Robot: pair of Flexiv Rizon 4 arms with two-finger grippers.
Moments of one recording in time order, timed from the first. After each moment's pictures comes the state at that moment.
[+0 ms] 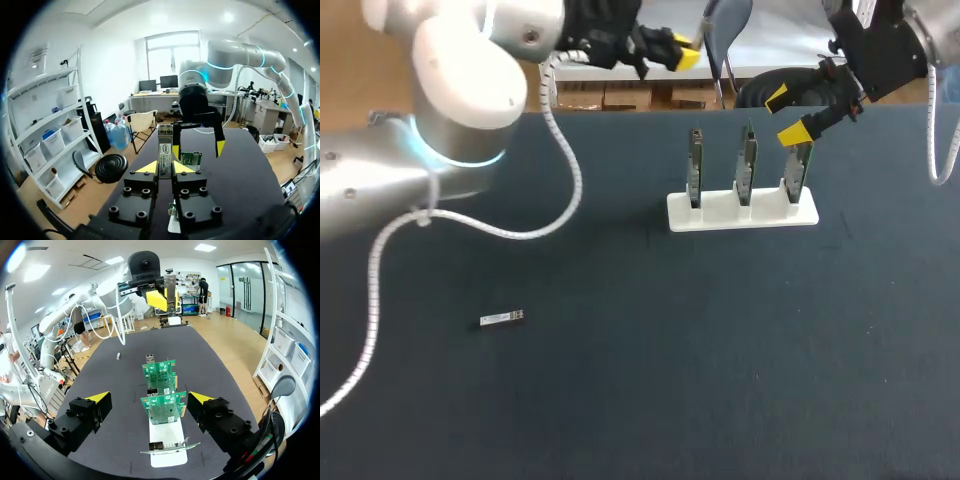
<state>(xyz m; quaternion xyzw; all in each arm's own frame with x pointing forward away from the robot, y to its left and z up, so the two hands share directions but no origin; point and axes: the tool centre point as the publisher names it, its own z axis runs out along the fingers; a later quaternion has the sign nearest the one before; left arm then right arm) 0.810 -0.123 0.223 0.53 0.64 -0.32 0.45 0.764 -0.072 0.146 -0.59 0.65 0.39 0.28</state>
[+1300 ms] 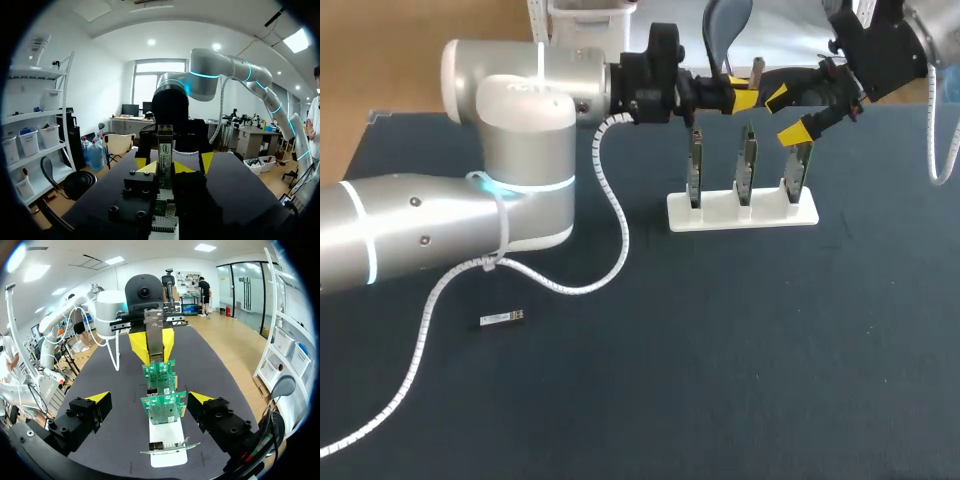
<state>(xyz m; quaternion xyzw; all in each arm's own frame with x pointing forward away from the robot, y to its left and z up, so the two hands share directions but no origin) 0.778 -0.192 0.182 0.49 0.57 -0.46 0.48 0.764 -0.072 0.146 -0.59 0.65 0.39 0.28</state>
